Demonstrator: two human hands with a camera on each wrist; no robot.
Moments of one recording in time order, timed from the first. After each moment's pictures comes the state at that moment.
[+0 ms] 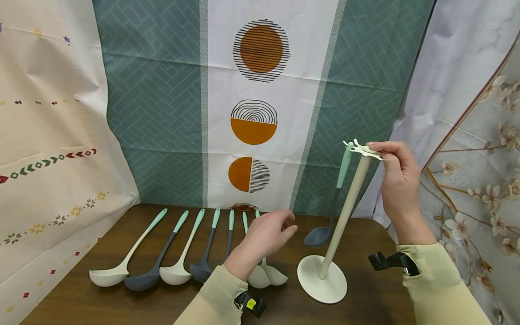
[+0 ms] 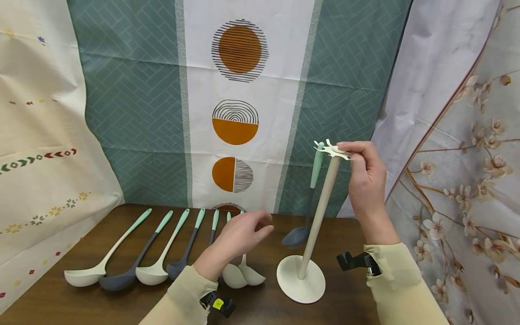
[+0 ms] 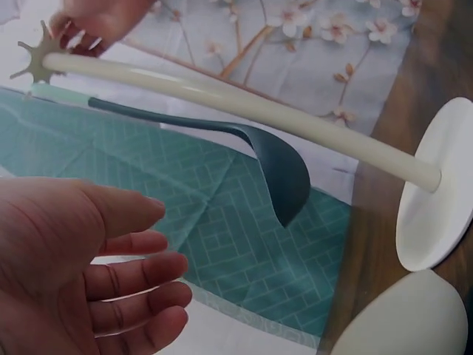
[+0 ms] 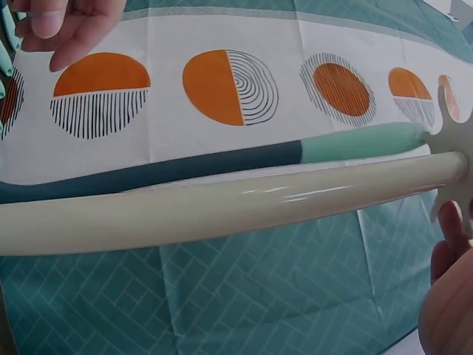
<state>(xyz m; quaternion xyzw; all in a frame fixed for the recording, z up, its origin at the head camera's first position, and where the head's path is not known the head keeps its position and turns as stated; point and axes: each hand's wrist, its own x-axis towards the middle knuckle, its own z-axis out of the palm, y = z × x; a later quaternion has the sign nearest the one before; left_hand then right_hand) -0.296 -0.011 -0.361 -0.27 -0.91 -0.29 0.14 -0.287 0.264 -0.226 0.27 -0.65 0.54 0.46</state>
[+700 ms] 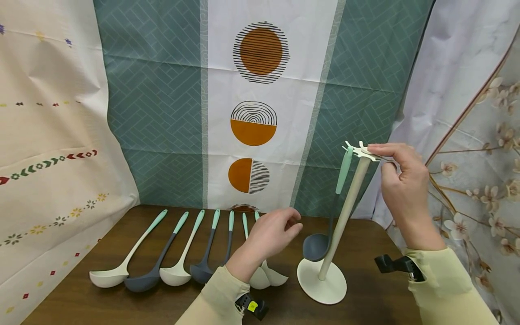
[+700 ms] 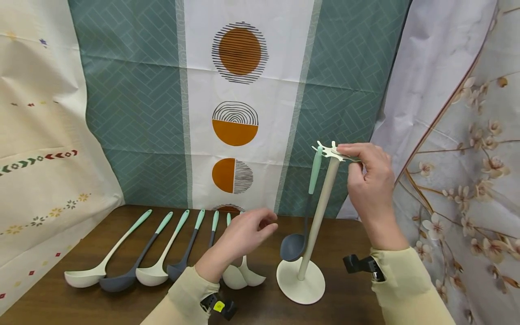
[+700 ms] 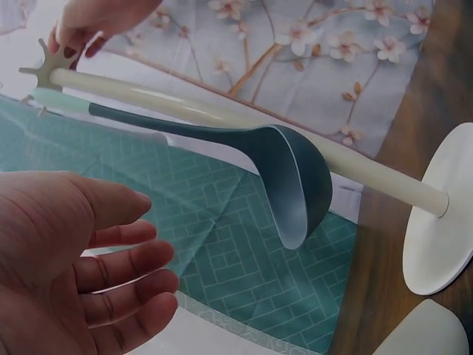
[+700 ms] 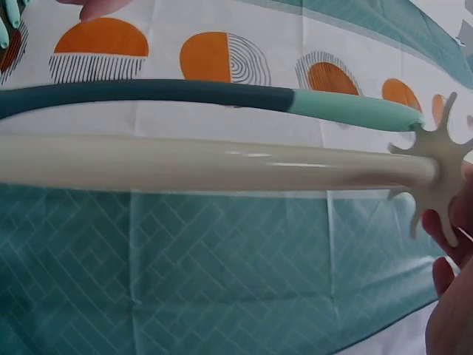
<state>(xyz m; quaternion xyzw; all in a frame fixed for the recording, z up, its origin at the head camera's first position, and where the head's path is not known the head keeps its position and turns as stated) -0.286 -0.003 -0.347 -0.28 -0.89 -0.33 0.14 -0.265 0.264 -0.217 0.19 -0.75 0.35 0.53</state>
